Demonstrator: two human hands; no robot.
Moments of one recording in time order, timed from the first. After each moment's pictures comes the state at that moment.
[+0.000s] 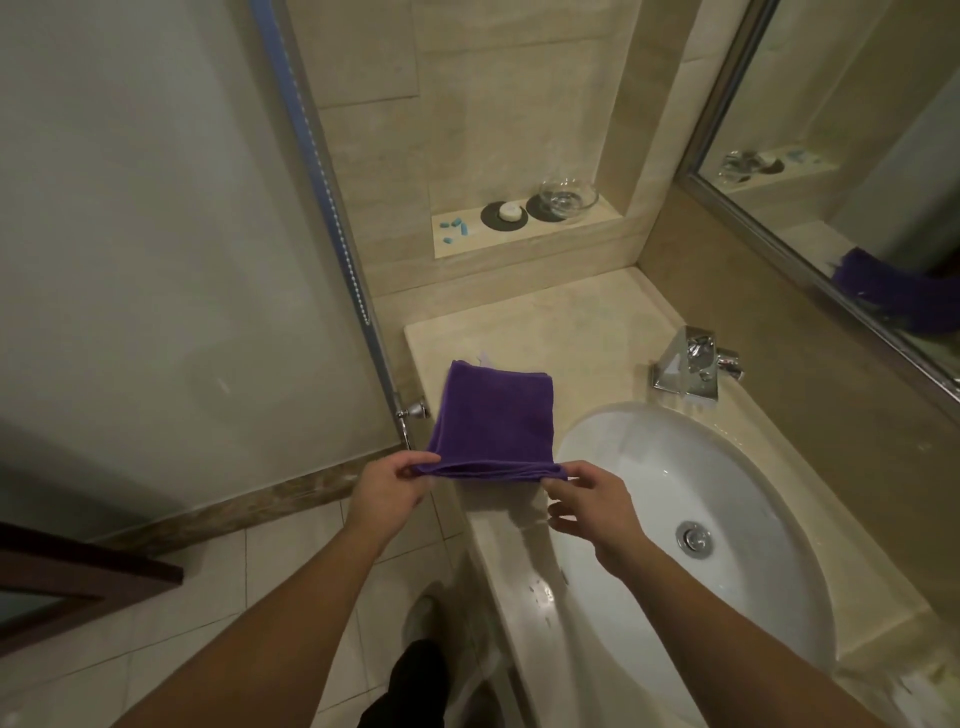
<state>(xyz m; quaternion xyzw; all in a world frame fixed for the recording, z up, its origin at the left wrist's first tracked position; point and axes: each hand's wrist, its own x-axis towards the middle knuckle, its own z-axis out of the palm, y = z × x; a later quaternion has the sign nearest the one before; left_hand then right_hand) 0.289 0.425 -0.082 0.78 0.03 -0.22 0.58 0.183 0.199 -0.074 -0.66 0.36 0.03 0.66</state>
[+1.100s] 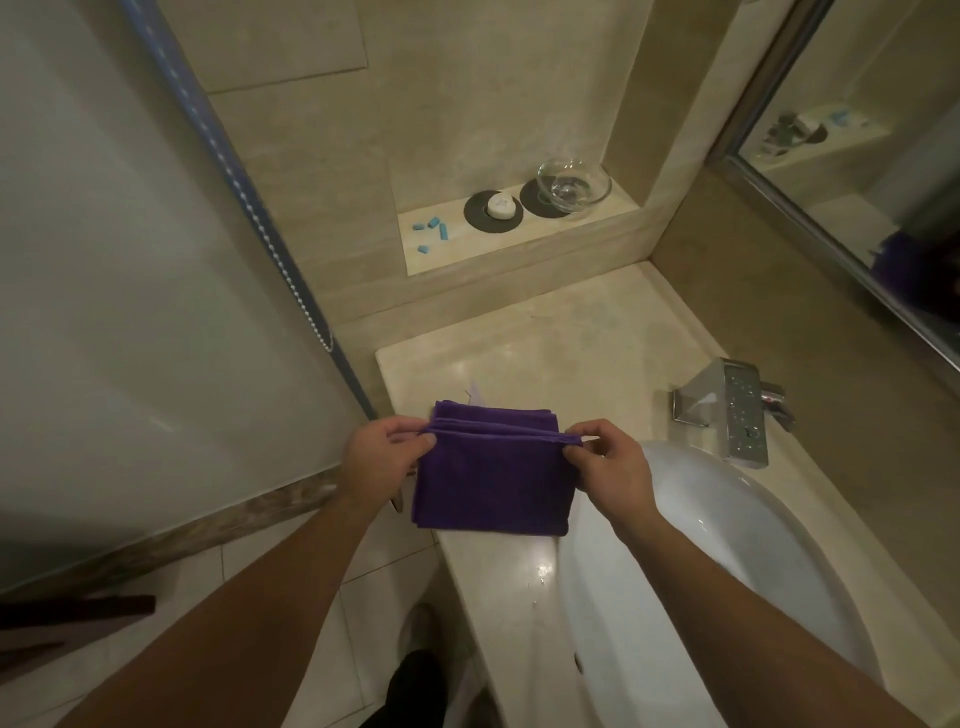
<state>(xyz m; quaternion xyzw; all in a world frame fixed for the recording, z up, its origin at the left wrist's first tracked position) 0.439 0.368 -0.110 0.80 0.04 -0.26 0.54 0.313 0.133 -0.099 -0.74 0.40 -0.02 0.54</state>
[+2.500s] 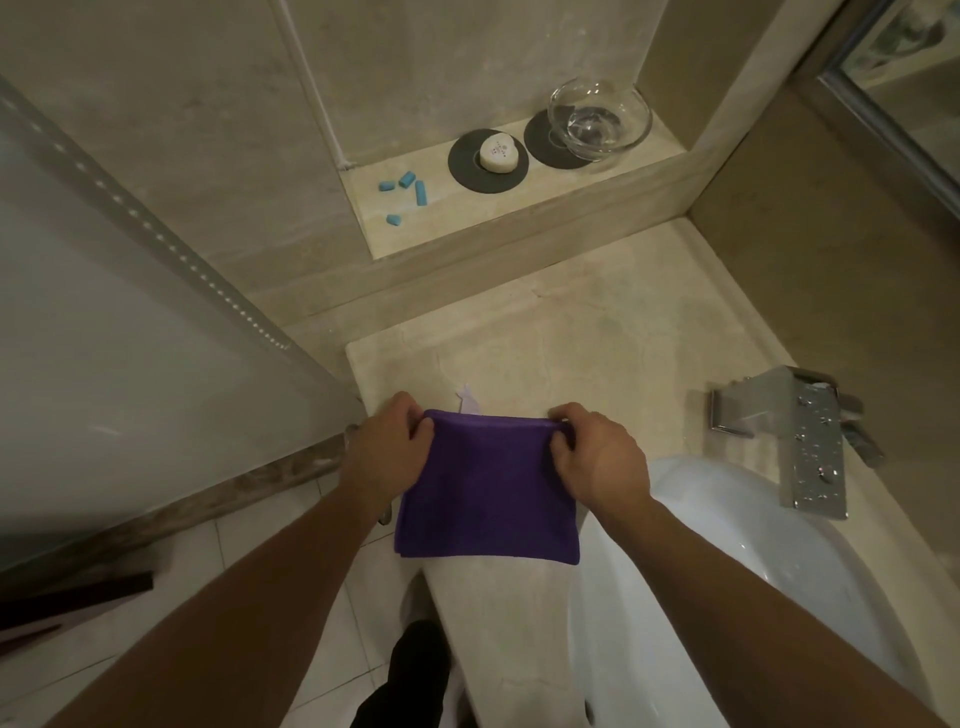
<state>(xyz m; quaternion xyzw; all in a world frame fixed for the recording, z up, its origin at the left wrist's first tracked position) 0.501 0.320 -0.176 0.93 -0.10 -0.25 0.26 0.384 0.104 -0.160 -0.91 0.30 0.12 0.26</state>
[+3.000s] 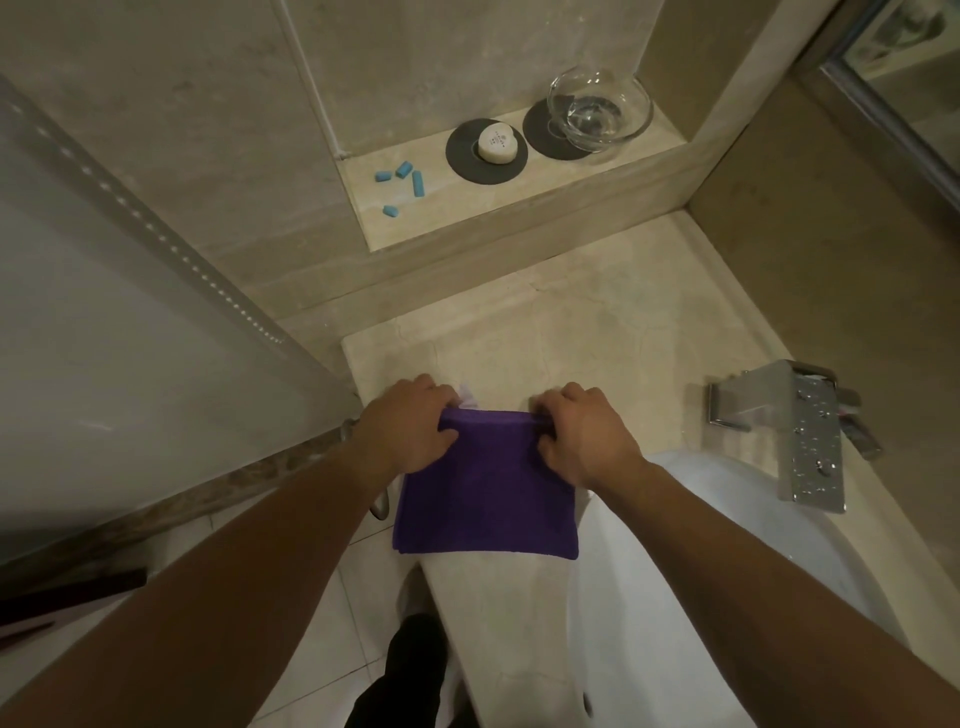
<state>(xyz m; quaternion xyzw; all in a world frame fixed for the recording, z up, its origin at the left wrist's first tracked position) 0.524 0.298 -0.158 0.90 -0.32 -0.29 0.08 0.407 0.098 -0.146 -0.95 0.15 0.21 0.19</state>
